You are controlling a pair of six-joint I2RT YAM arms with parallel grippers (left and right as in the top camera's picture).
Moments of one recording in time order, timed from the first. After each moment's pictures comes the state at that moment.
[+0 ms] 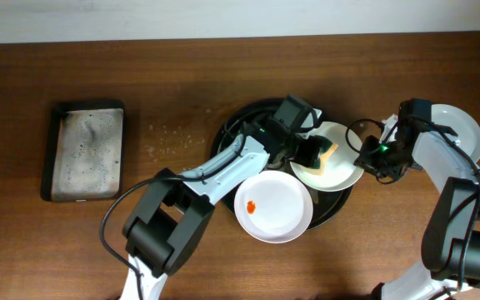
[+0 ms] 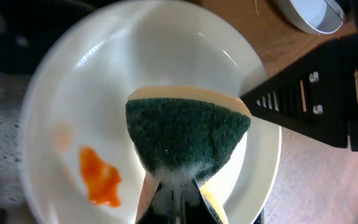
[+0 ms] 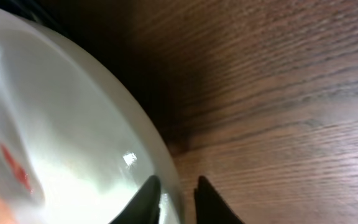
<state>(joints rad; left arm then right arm) -0.73 2.13 1.58 -0.36 0.36 -0.35 -0.22 1.83 1.12 -0.71 -0.32 0.26</state>
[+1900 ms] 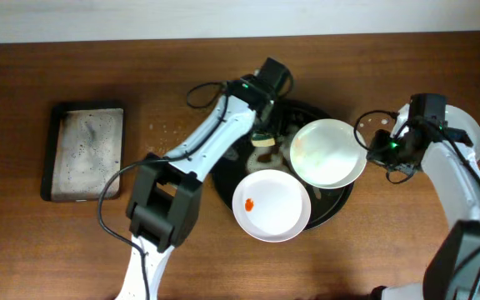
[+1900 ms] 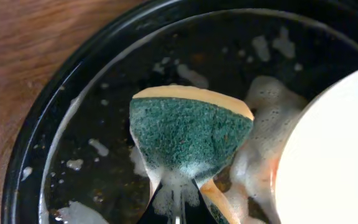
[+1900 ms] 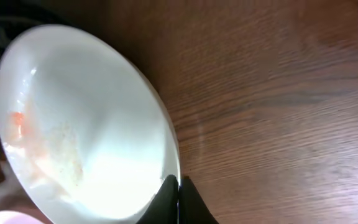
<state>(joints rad) -0.58 2.27 1.97 -0.92 -0.01 -0.35 -0.21 1.62 1.11 -0.74 -0.19 0.23</state>
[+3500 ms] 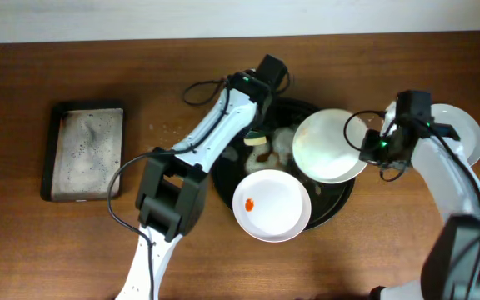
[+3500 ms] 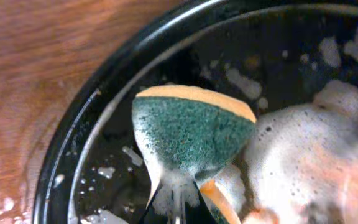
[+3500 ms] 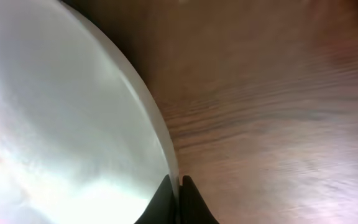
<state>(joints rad) -0.56 2.38 2.11 -1.03 -0.07 -0.35 -0.15 1.64 1.12 -0.73 -0.12 0.18</state>
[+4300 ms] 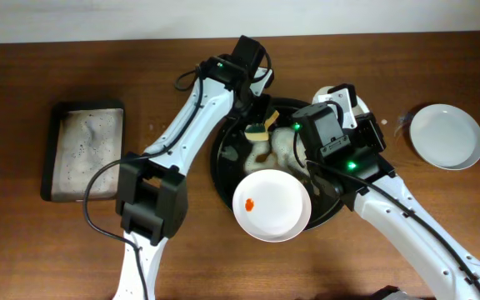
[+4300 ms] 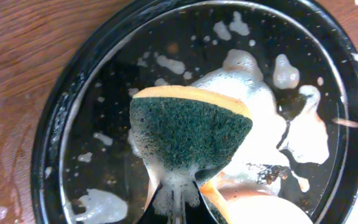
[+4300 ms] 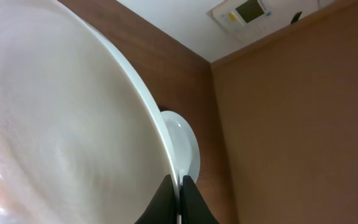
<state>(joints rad) -0.48 2.28 2.12 -1.09 0.23 -0.14 0.49 1.40 1.13 -0.63 1.04 -0.13</state>
